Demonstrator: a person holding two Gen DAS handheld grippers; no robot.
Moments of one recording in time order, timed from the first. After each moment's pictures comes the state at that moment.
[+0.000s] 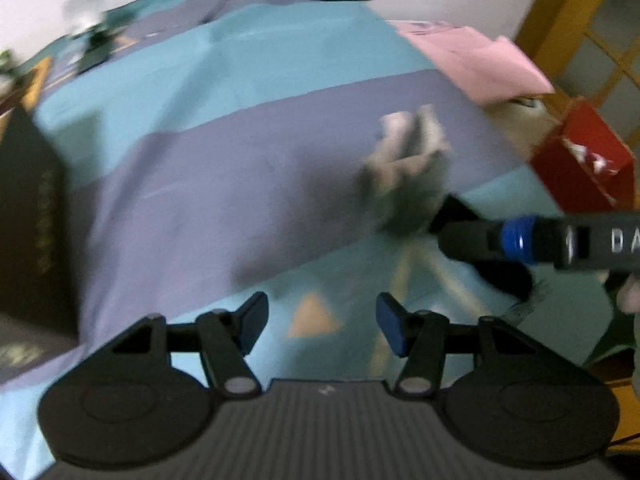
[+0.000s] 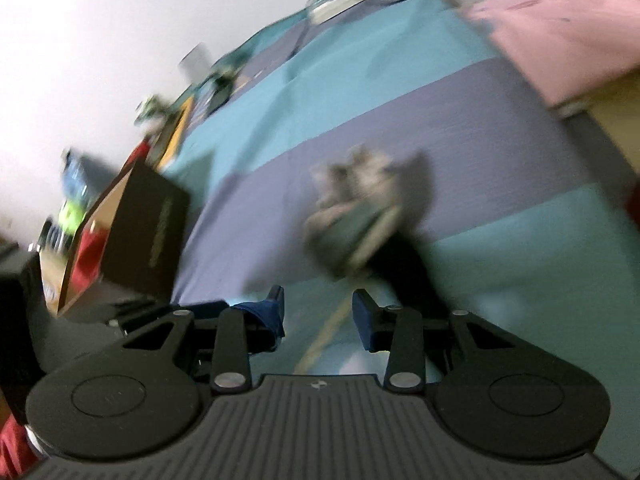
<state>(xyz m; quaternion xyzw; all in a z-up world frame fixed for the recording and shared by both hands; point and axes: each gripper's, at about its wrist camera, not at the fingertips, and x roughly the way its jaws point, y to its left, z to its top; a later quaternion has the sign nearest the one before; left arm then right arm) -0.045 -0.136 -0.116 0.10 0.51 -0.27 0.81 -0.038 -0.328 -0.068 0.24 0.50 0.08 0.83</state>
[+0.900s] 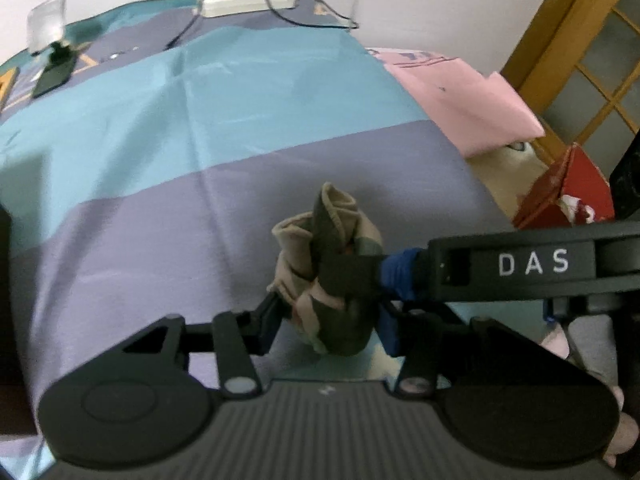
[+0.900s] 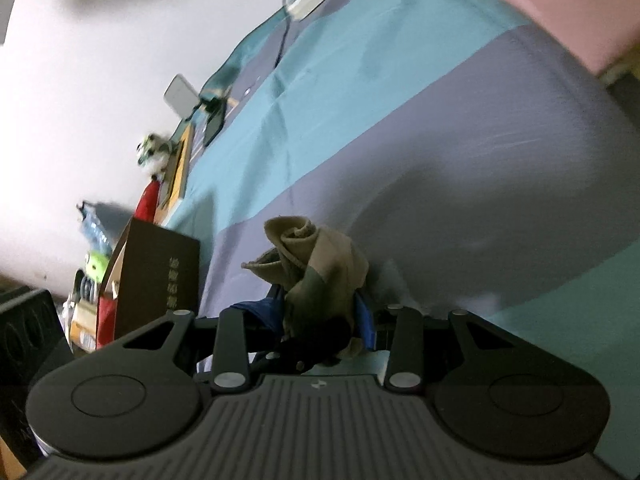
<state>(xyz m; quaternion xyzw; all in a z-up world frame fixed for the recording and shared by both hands) 0.010 -0.169 -0.122 0.06 0.50 -0.28 0.82 0.032 -0.331 -0.104 0.34 0.51 0.12 0.78</state>
